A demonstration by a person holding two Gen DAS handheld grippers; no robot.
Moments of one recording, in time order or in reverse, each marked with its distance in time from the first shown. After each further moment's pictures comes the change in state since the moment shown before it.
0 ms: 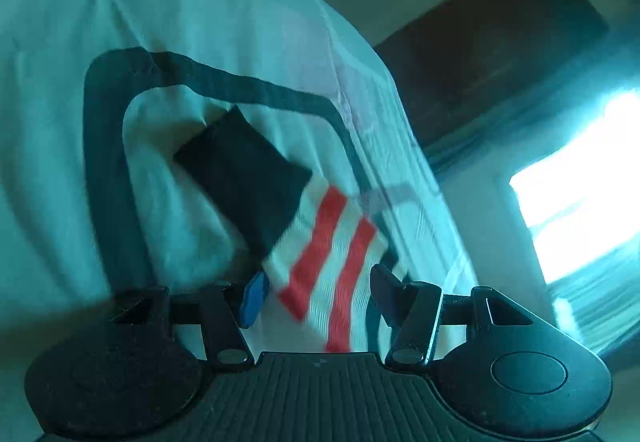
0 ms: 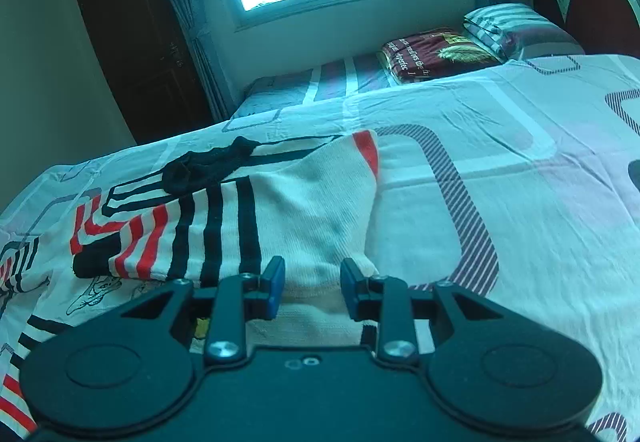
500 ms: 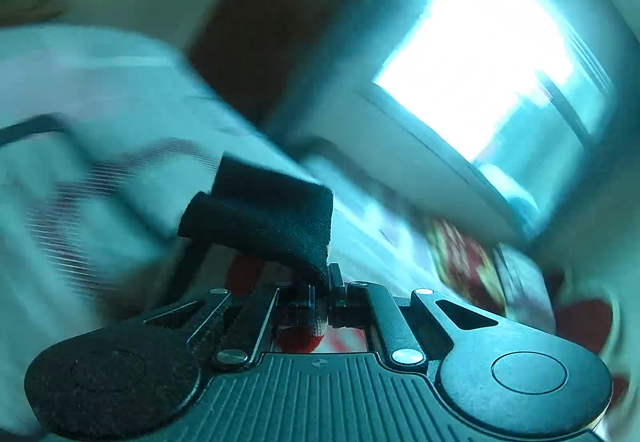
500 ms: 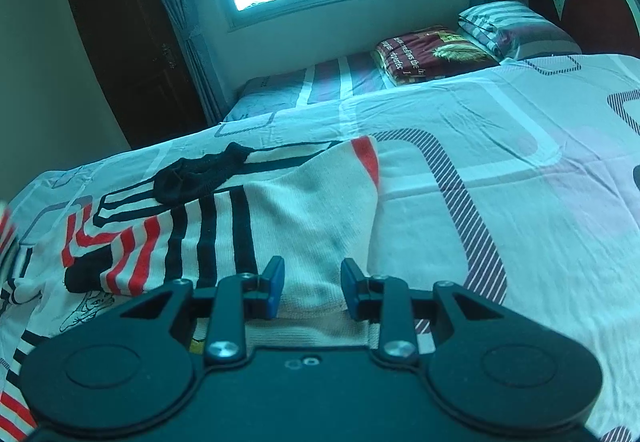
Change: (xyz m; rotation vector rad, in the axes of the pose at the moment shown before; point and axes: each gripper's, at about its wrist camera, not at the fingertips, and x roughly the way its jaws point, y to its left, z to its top) left arm 0.037 -0.198 -0.118 0.594 0.109 -0.265; right arm 0.012 0.003 0.008 0.023 0.003 -0.020
